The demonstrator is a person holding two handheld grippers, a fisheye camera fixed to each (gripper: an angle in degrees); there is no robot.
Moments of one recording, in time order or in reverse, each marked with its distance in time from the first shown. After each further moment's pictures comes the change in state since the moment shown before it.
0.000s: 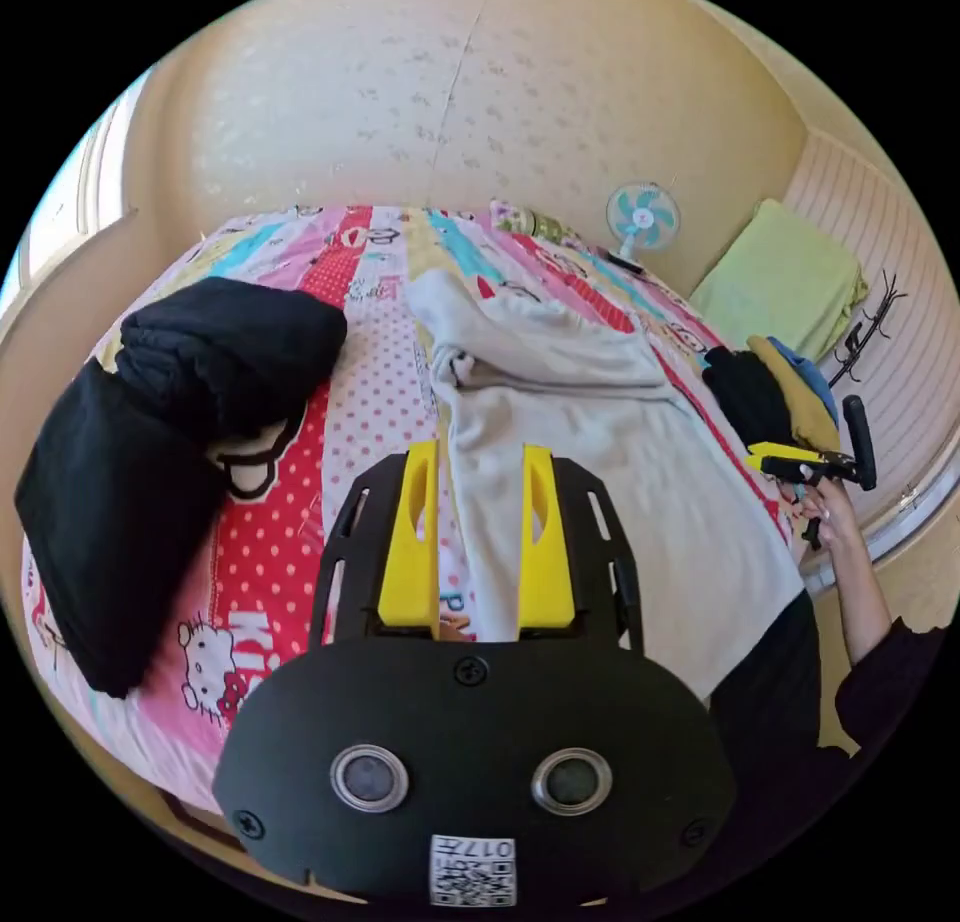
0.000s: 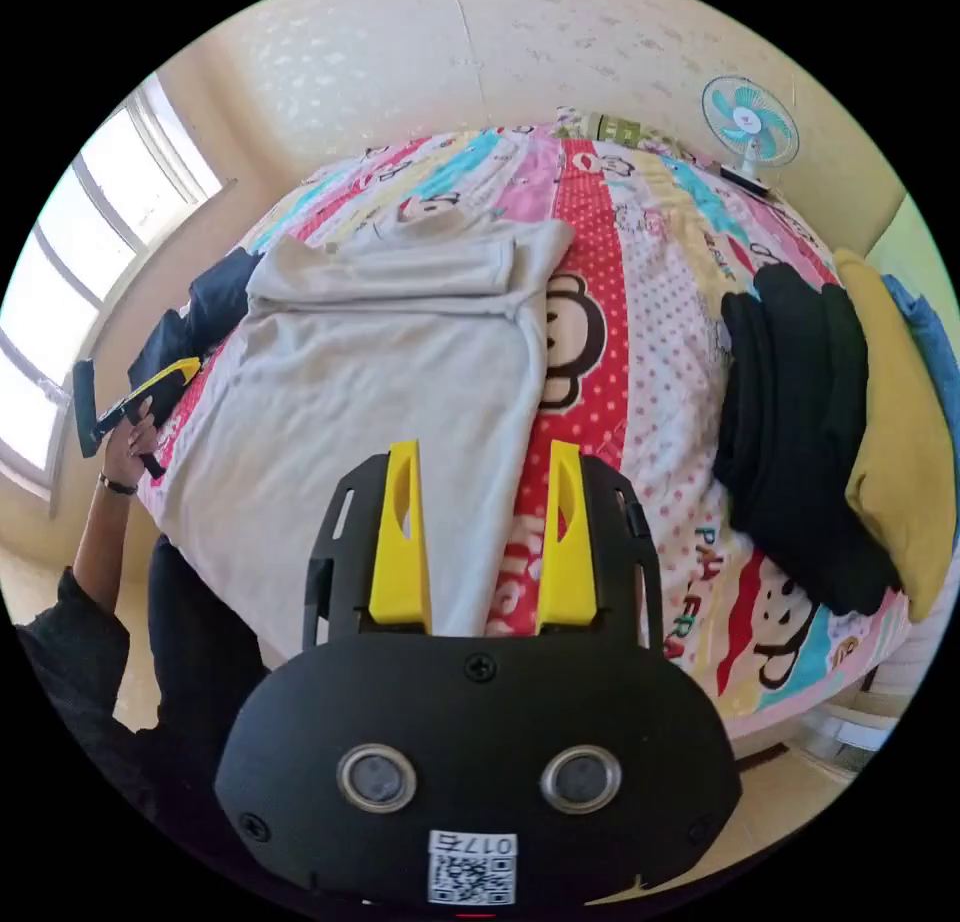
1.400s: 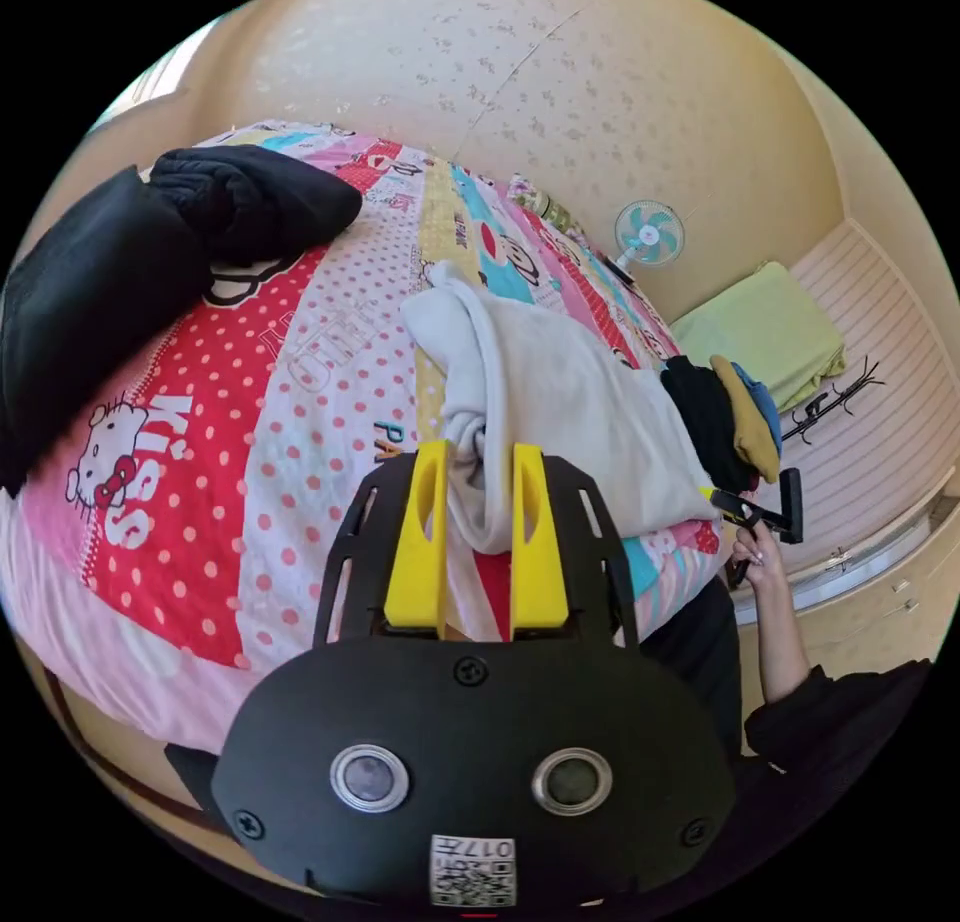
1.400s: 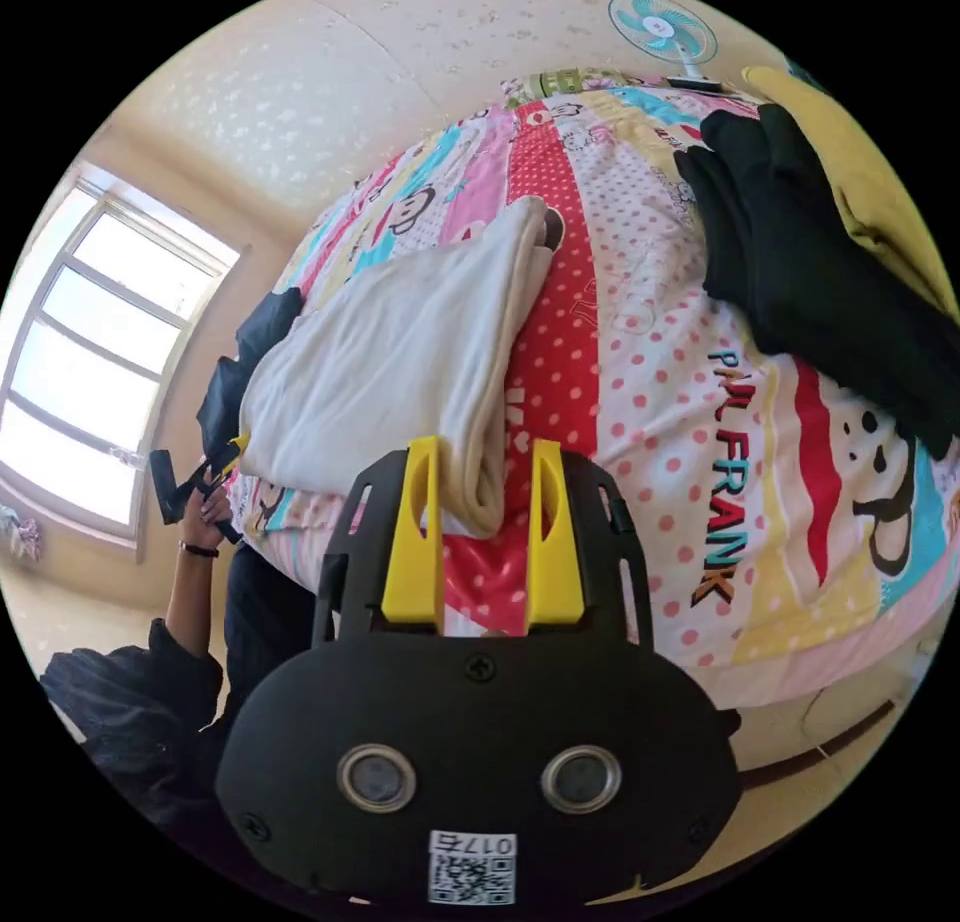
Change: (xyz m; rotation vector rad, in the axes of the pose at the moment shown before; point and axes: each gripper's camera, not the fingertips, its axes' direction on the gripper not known) left arm -0.114 0.012 -0.064 0.175 0.239 -0.203; right arm 0.072 0.052 -0.073 0.200 -0.350 0.138
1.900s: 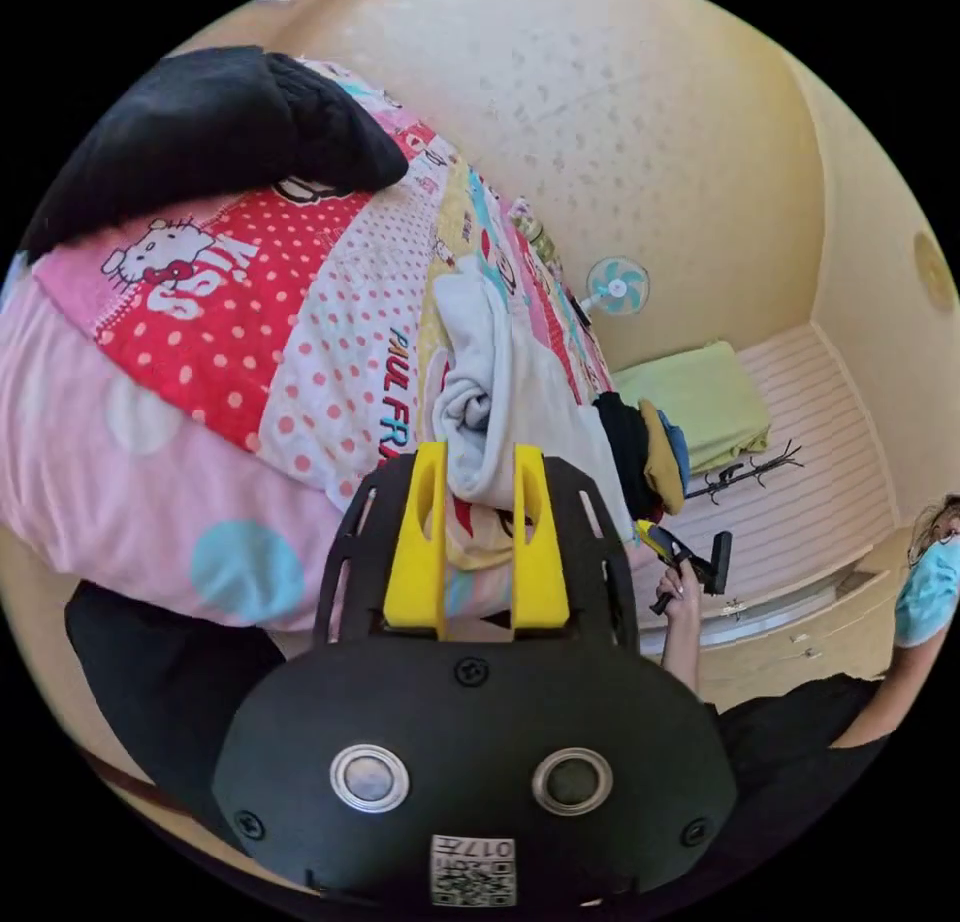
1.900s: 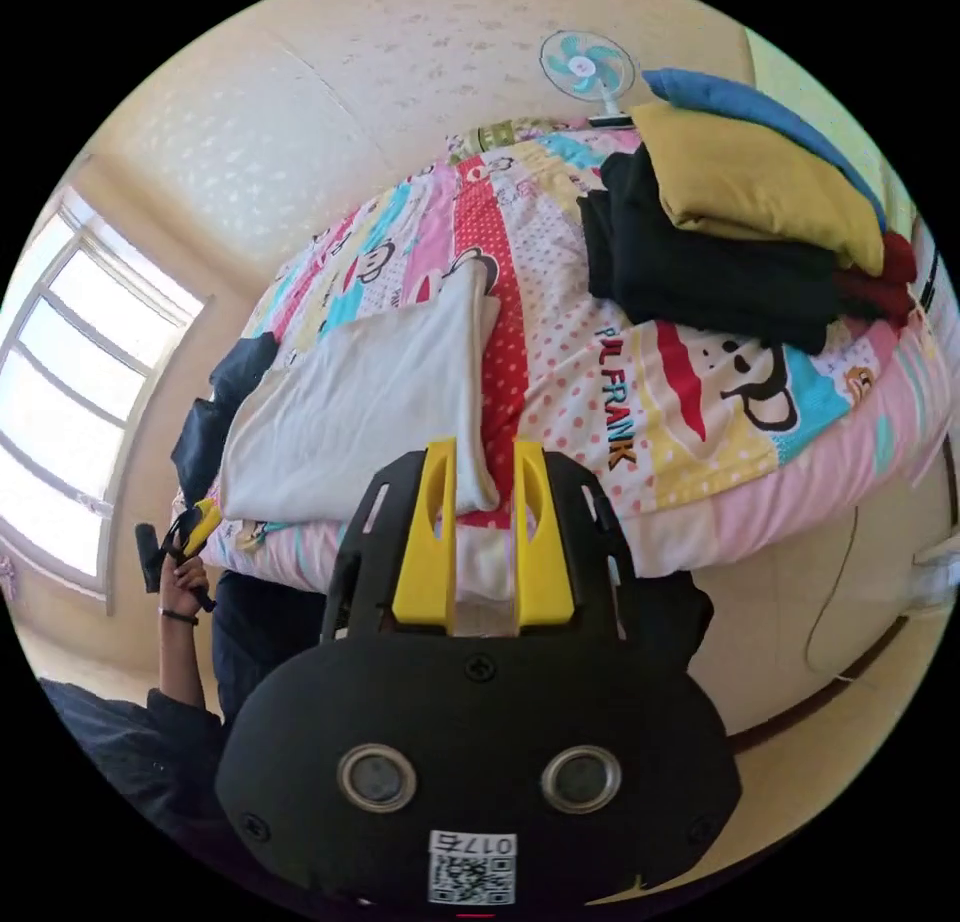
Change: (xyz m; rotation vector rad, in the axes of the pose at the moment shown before) left arm -0.087 0.080 -0.040 0.104 0.180 -0.276; right arm -0.086 0.057 -0.095 0.235 0.341 0.020
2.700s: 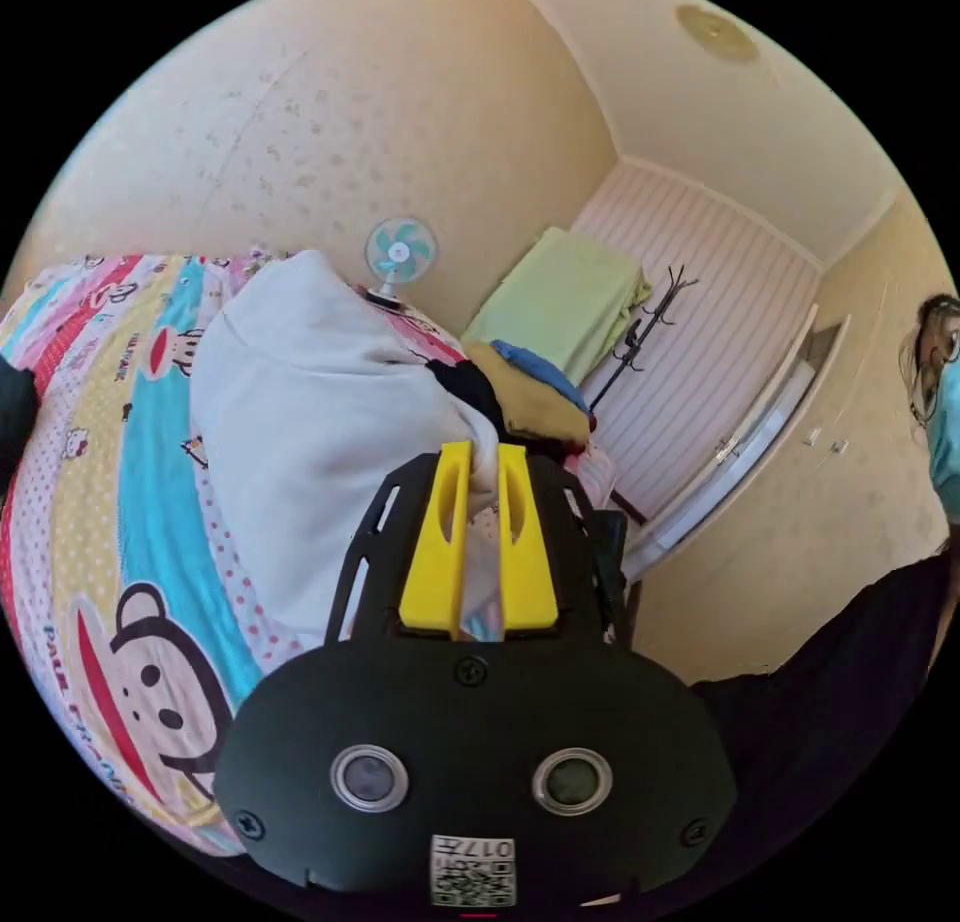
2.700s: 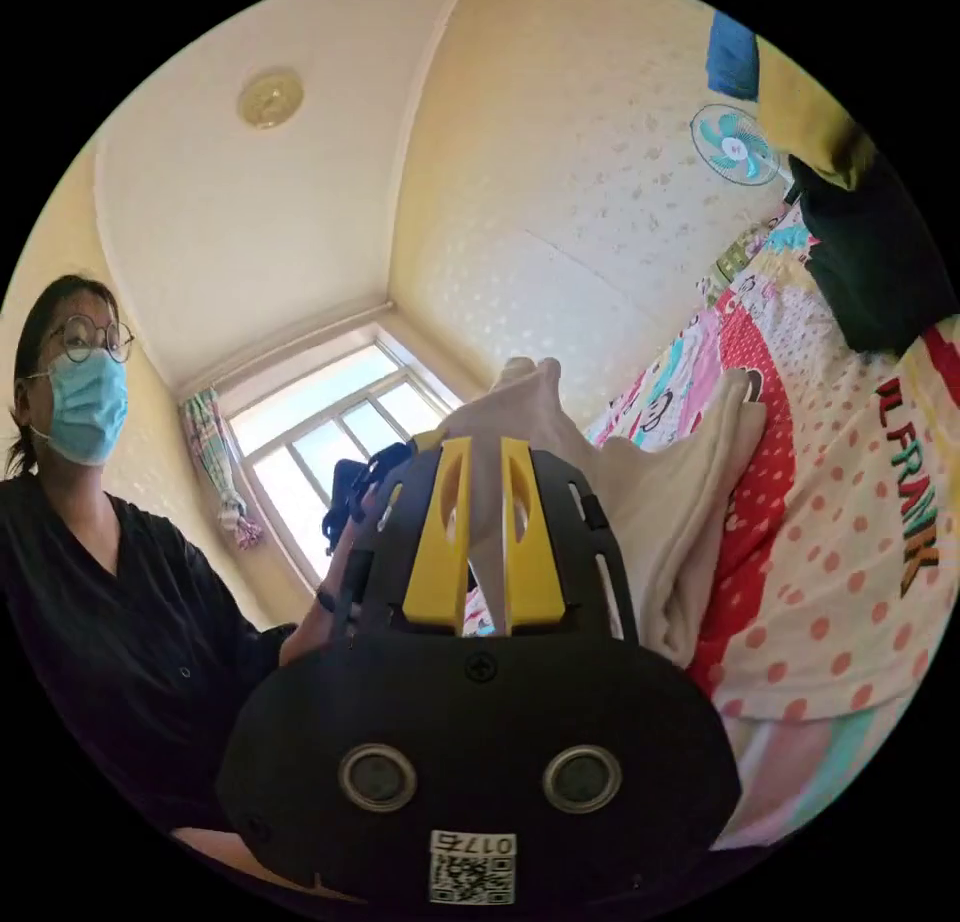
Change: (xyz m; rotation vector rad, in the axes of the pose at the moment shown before) left arm 0.237 0.150 0.271 -0.231 0.232 0.742; right arm 0.102 0.058 -0.025 0.567 -0.951 0.081
